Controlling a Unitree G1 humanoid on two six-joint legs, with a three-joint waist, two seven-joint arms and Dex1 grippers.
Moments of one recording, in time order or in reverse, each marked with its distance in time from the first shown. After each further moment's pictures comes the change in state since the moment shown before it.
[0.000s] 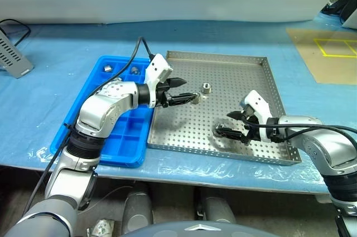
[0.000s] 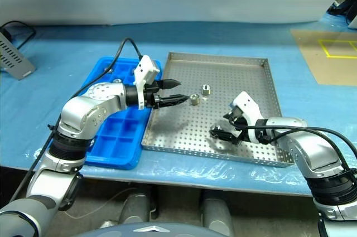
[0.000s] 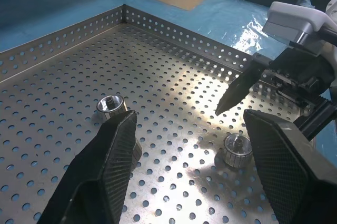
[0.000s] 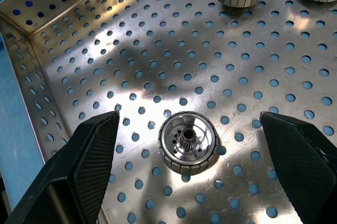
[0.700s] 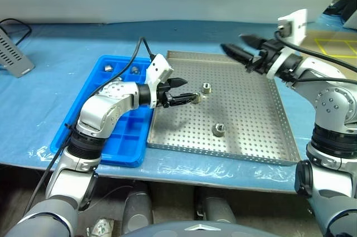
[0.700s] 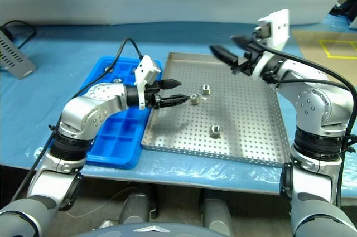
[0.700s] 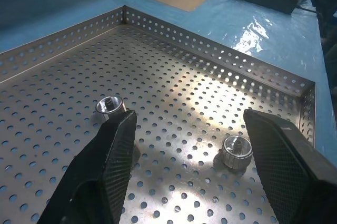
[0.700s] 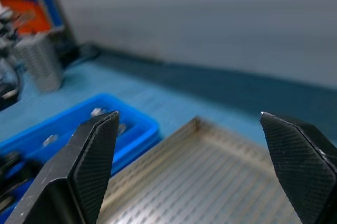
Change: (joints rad) left arm 0.003 -0.005 -0.001 -0.004 -0.001 0.000 0.001; right arm -0.246 0.372 -0.337 0.153 0.028 -0.241 -0.273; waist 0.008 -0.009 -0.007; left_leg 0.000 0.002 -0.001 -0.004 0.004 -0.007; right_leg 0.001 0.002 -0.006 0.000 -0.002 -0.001
